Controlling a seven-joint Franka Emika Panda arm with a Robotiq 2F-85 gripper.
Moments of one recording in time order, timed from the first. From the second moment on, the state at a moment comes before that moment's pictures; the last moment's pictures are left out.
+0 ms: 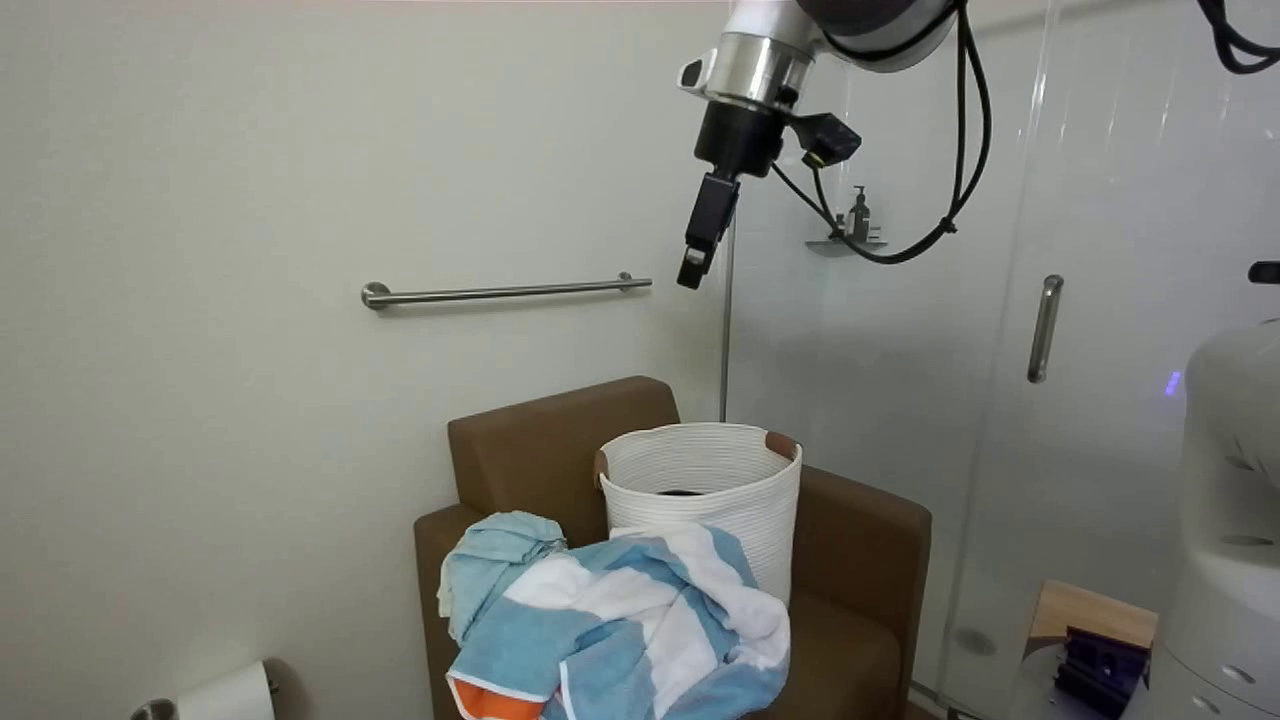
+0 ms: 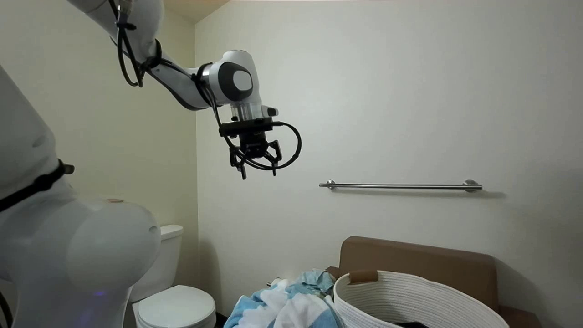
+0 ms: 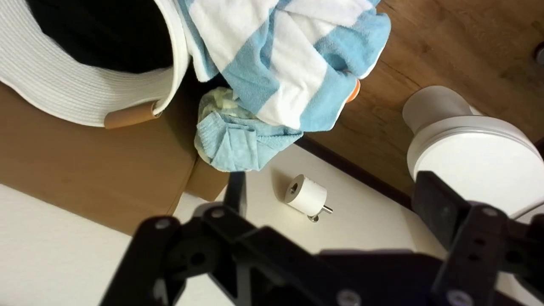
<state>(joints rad) 0.18 -0.56 -0.01 -2.39 0.01 2.14 -0.34</state>
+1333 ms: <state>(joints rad) 0.18 -0.31 0.04 -2.37 0.01 2.16 -0.32</state>
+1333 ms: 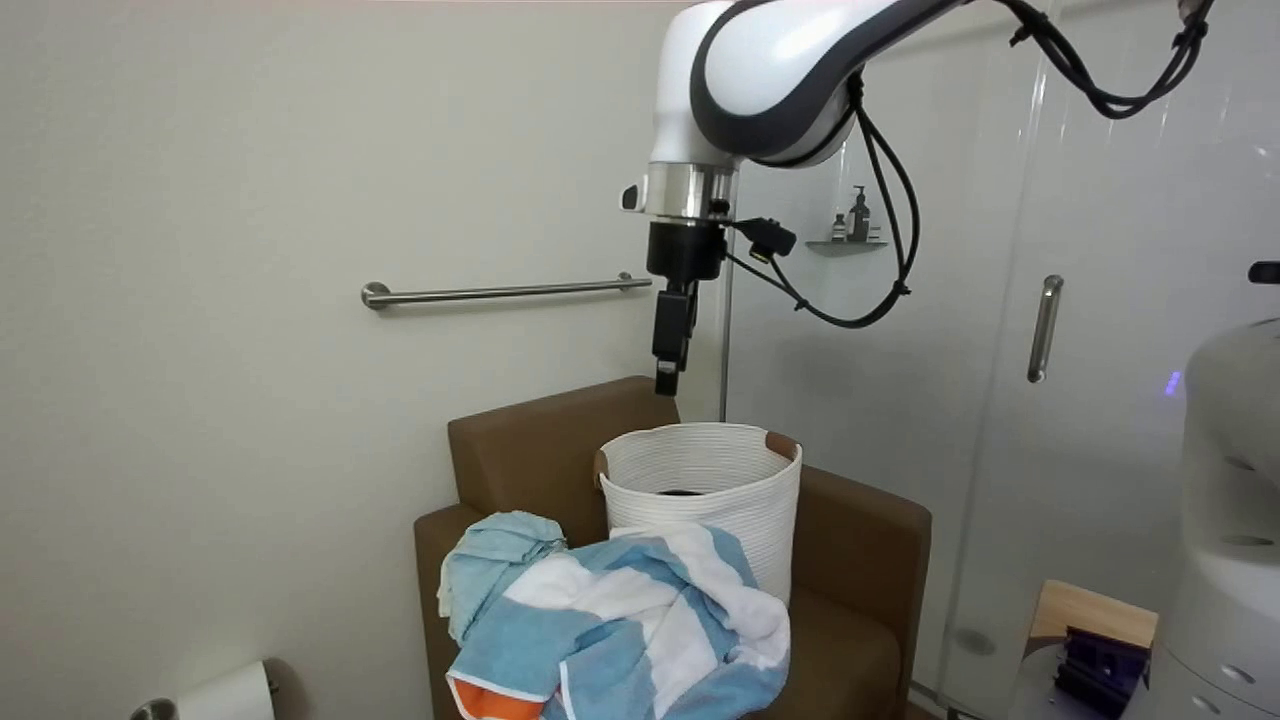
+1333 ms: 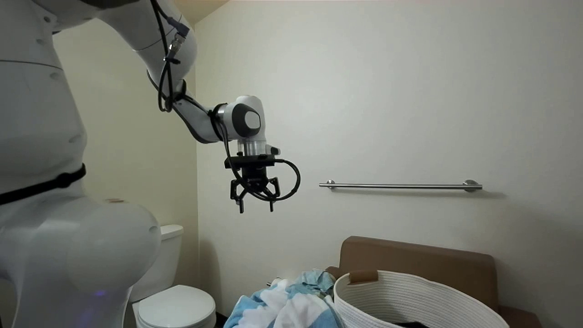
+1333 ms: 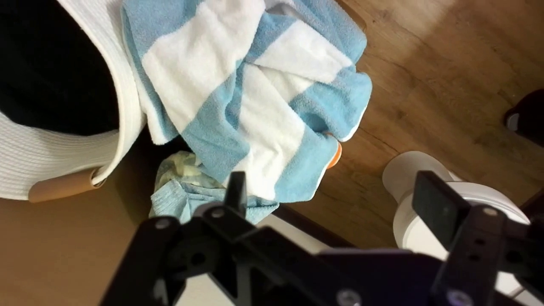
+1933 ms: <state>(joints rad) 0.17 -0.20 0.05 -2.39 0.01 2.22 -0.32</state>
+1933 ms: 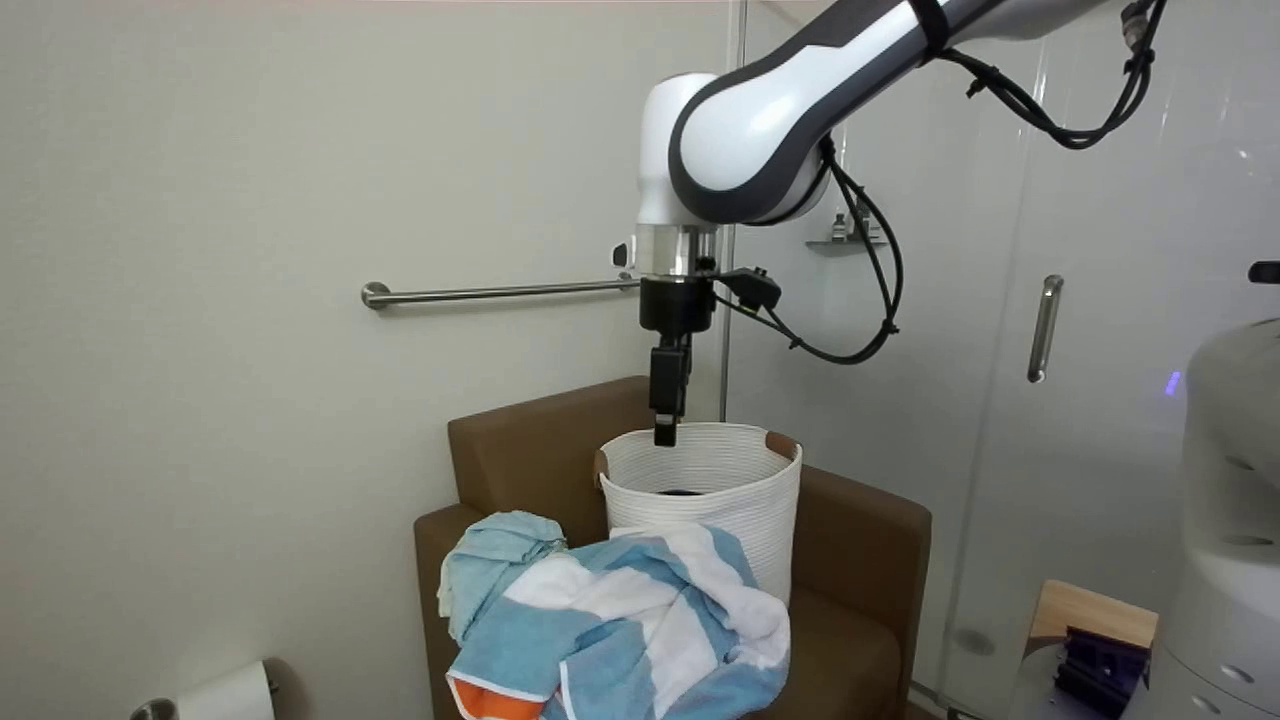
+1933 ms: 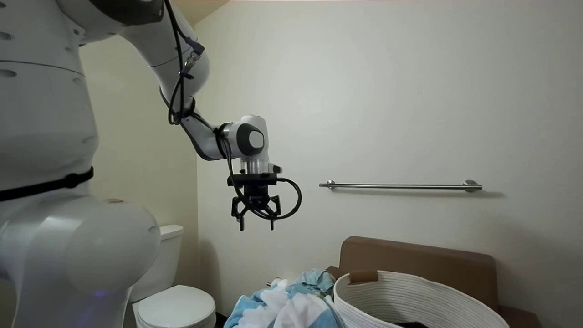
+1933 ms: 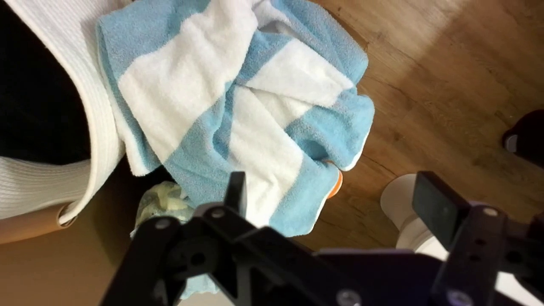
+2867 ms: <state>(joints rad) 0.16 -0.19 0.05 -2.39 0.01 2.22 -0.32</state>
